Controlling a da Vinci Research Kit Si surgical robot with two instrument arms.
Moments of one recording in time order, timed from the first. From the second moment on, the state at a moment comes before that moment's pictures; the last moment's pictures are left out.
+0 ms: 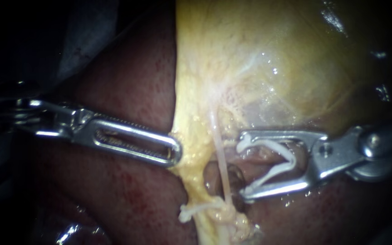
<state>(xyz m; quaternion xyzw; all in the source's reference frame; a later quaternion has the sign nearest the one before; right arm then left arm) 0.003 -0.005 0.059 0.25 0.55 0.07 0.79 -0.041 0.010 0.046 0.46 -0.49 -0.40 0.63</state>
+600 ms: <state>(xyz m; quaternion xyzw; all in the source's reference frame) 0.004 -0.008 0.064 0.27 0.52 0.07 0.80 -0.041 0.010 0.046 0.46 -0.49 -0.40 0.63</state>
